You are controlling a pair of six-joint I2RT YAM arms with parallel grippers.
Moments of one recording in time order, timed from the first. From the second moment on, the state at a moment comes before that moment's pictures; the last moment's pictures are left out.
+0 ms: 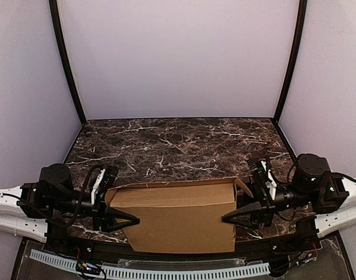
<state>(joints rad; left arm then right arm) -1.25 0.64 0.49 -0.09 0.26 -0.31 1.37 0.69 0.59 -0.03 -0.21 0.20</state>
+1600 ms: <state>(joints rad) -1.25 0.56 0.34 0.27 0.23 -0.40 1.37 0.66 0.62 0.00 -0.16 0.28</state>
